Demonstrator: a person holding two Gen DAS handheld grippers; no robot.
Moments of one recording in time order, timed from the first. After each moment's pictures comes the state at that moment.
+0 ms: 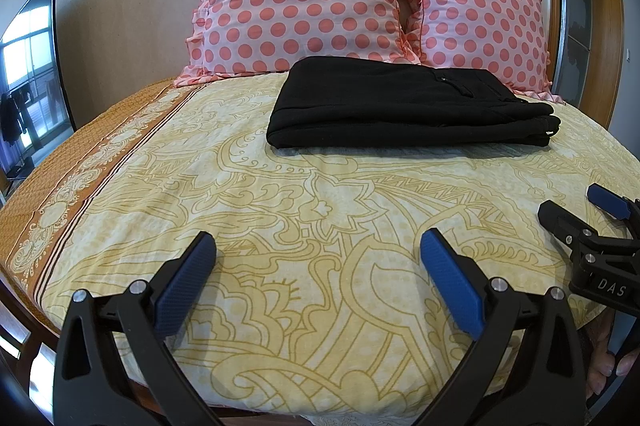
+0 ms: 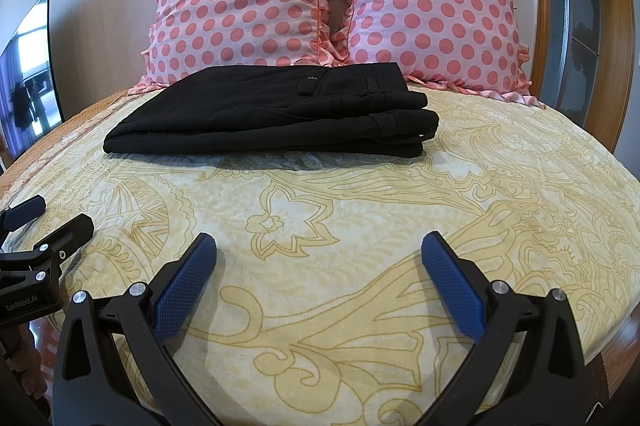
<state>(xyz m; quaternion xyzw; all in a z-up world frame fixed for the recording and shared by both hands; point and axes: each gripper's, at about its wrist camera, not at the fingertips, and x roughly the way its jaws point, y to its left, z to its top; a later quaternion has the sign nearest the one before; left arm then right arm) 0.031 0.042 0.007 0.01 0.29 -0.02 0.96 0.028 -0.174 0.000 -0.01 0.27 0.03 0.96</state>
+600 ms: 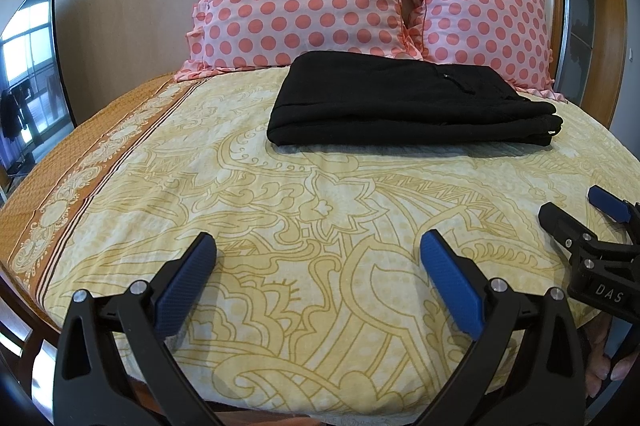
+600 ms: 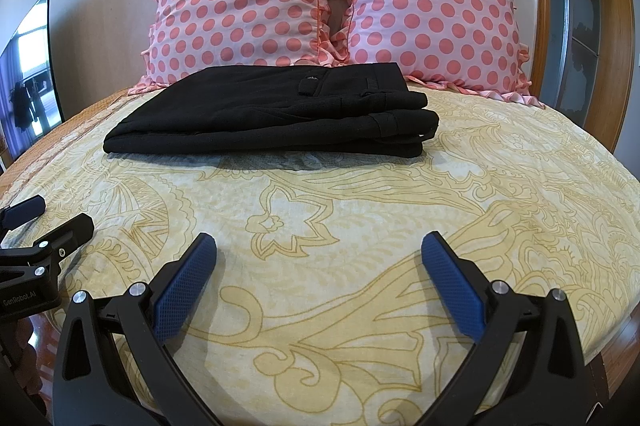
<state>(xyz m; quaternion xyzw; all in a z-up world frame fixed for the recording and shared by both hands) 0.034 0.044 0.009 0.01 0.30 -0.02 0.95 0.028 -0.174 -0.001 -0.01 0.27 0.03 0.96</state>
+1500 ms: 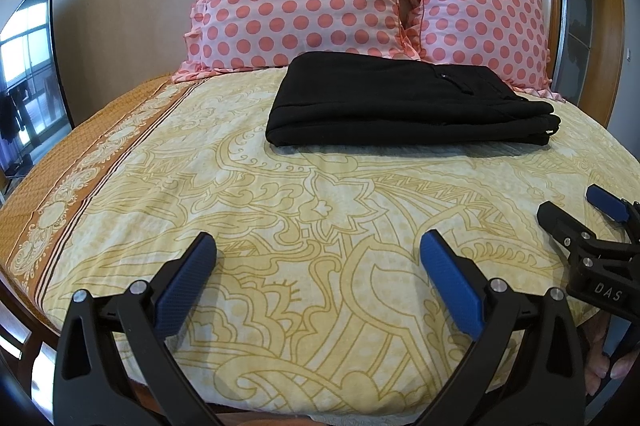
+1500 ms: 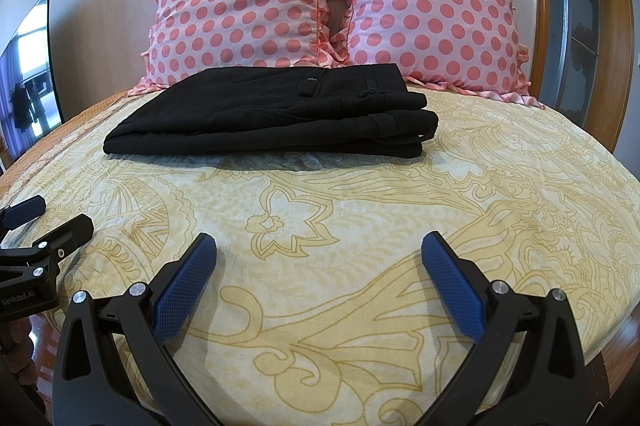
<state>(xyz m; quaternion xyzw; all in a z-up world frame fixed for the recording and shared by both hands) 0.035 0.043 0.009 0.01 0.30 -0.02 0.95 0.027 -0.174 -0.001 -0.01 0.27 0.03 0.96</state>
